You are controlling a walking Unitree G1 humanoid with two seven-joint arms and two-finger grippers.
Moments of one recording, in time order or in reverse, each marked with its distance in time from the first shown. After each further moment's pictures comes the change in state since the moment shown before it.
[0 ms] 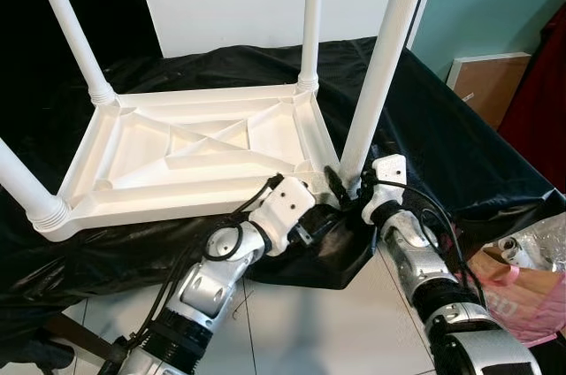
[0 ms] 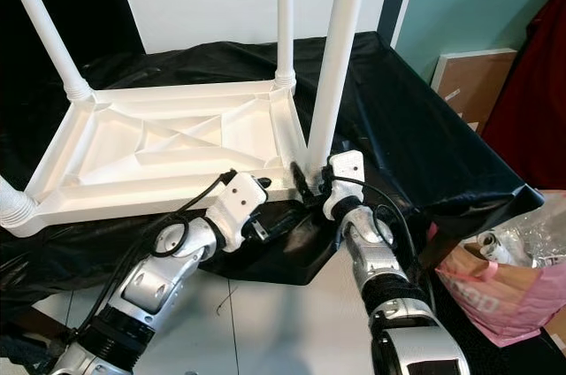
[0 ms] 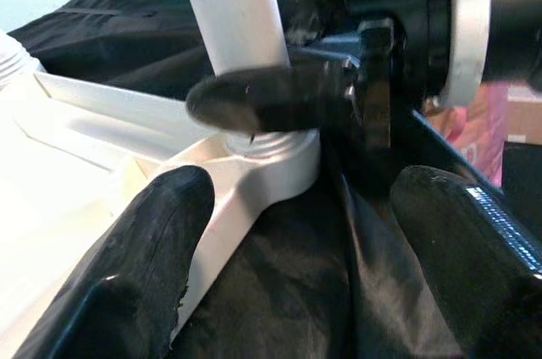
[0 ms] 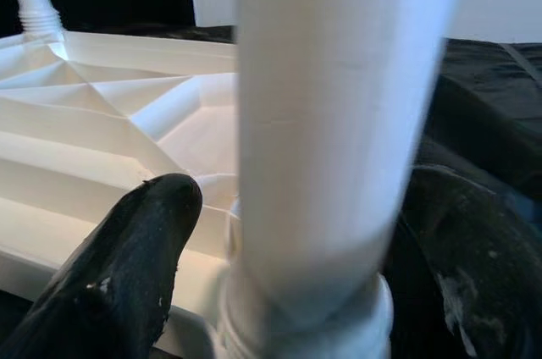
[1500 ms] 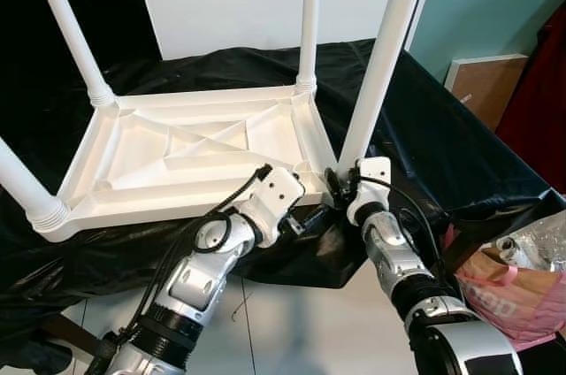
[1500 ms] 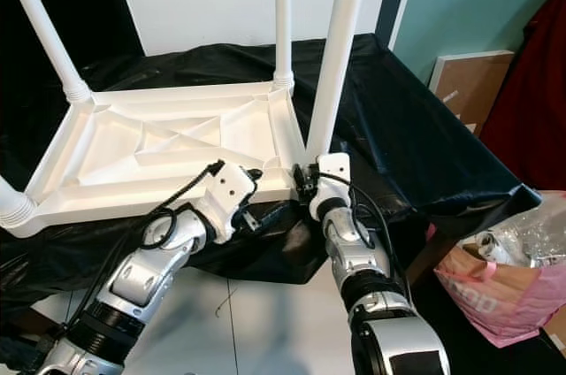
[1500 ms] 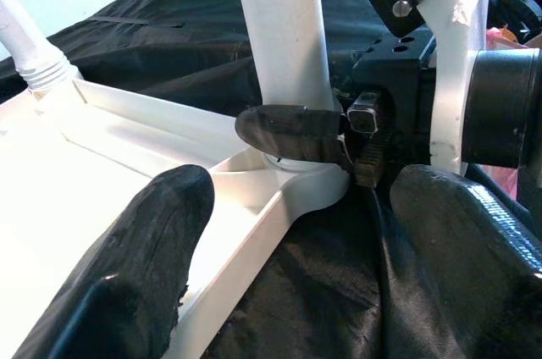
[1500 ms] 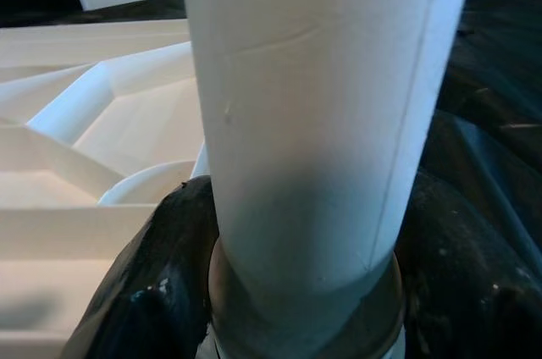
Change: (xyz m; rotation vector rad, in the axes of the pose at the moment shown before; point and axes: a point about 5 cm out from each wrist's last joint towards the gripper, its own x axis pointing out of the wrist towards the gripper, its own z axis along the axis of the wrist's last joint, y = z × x) left arm -0.007 0.017 0.006 -0.022 -0.016 0.043; right arm 0.018 0.027 -0.013 0.111 0.077 -0.312
